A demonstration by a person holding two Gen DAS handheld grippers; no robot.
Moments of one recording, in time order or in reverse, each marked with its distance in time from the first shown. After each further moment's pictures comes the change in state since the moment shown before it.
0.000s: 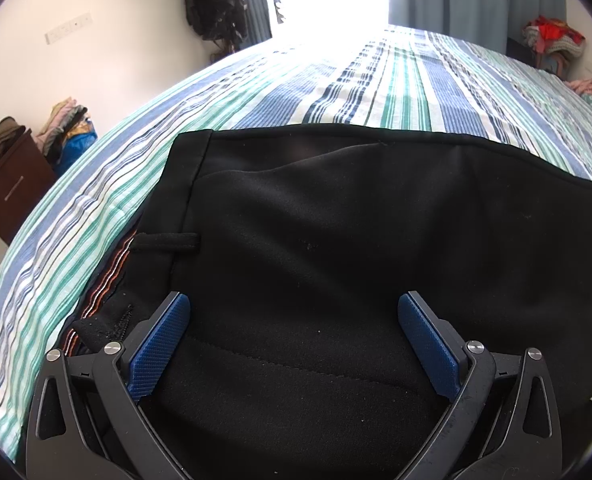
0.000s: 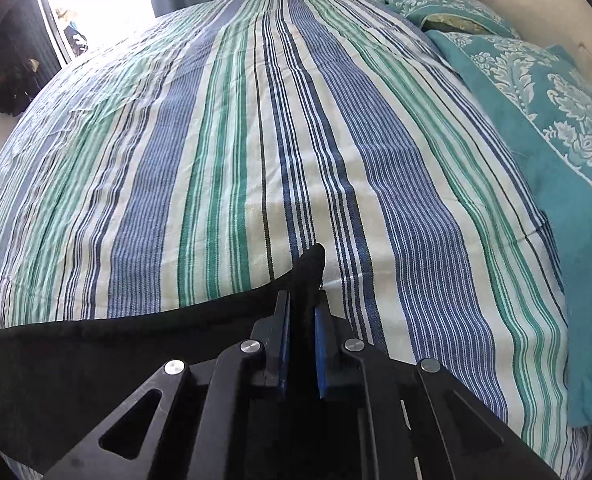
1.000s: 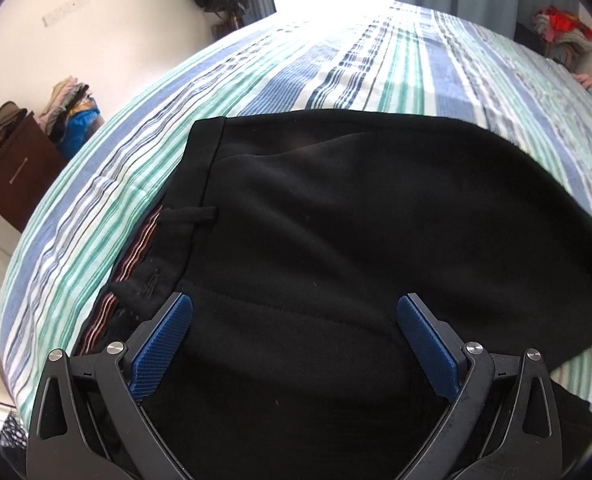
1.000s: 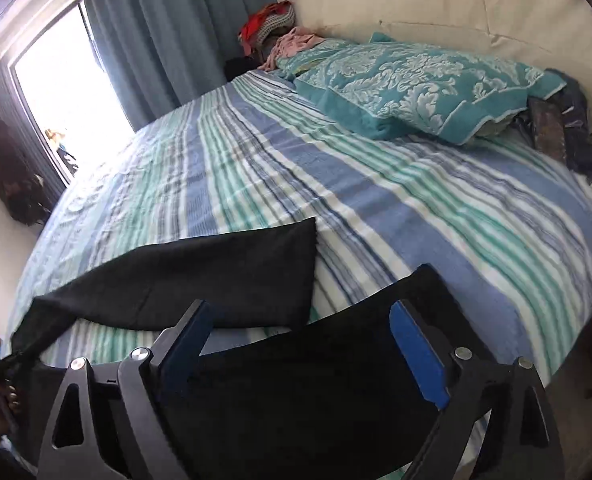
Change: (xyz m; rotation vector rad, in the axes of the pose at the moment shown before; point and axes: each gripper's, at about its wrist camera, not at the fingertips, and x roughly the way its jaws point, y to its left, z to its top) left arm -0.044 0.005 0.003 -0.029 0.119 -0.037; right arm -0.281 -0.048 -0.383 0.384 -0.304 0.122
